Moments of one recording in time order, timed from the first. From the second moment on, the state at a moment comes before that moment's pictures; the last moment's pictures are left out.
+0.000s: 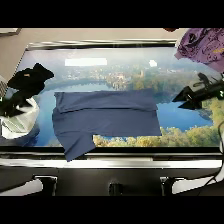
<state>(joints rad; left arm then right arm) 0.51 -1.31 1.23 1.10 -1.45 -1.50 -0.46 -1.70 1.57 -0.94 1.62 1.42</state>
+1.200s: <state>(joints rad) 0.38 -0.94 0.29 0.78 -1.06 -1.42 -0.44 -1.60 1.26 -0.84 1.56 1.35</state>
